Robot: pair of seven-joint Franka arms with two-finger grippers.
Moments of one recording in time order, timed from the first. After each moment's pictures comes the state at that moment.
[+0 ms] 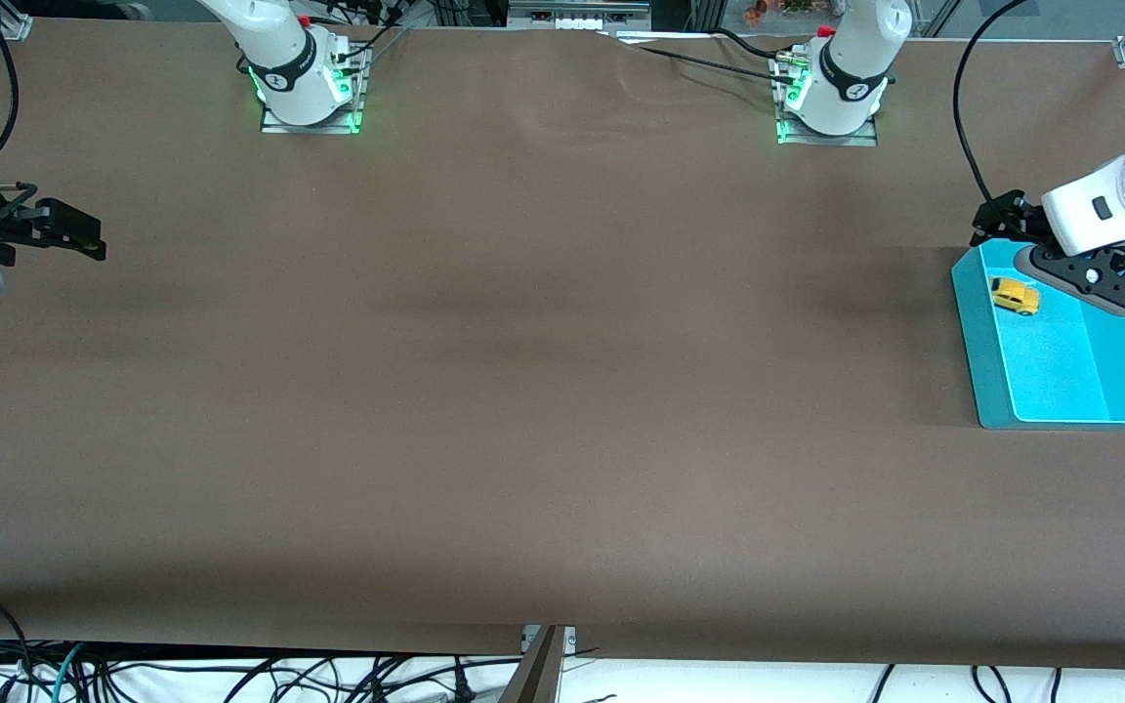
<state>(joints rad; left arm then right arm) -0.04 -0.01 0.06 -1.80 0.03 1.60 0.40 0.00 0.14 0.01 -1.44 -0.06 1.47 -0.10</state>
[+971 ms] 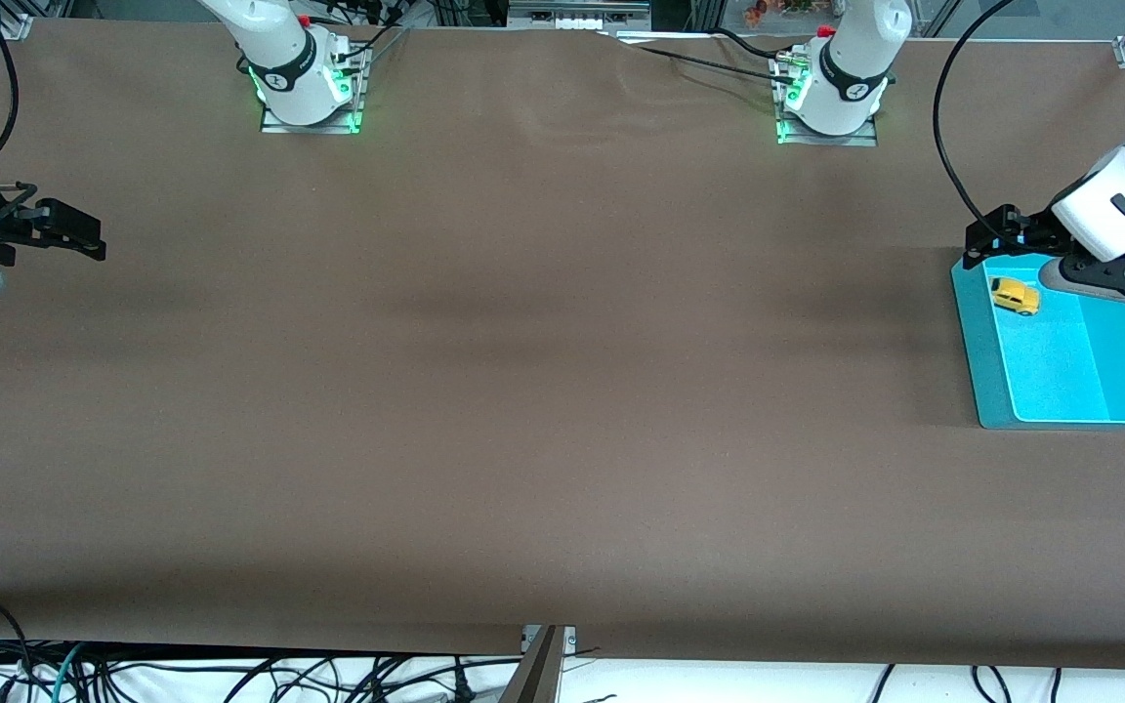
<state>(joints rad) -0.07 -0.01 0.08 -1.77 -0.01 1.70 0.15 0.00 0.14 0.01 -1.44 -0.06 1.47 -0.10</state>
